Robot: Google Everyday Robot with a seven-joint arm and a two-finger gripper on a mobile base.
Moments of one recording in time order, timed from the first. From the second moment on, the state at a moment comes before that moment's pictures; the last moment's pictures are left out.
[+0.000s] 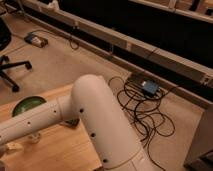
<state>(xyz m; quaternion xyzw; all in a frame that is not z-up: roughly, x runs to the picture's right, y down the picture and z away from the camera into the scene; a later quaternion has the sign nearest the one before) -0.428 0.305 0.629 -0.32 0.10 0.40 0.85</state>
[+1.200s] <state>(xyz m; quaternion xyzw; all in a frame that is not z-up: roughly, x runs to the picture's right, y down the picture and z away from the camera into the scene) -0.434 0.307 0.632 -0.33 0.13 0.36 0.86</state>
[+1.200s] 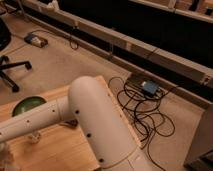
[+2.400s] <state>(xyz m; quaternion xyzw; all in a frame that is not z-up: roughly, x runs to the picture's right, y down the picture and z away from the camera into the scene) -0.459 0.184 0.580 -0.26 0.08 0.35 0.90</state>
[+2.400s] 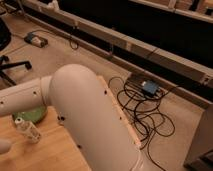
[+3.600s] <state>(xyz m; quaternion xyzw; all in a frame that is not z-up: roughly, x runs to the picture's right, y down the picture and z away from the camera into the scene) -0.456 0.064 0.620 -0.21 0.05 0.36 0.91</state>
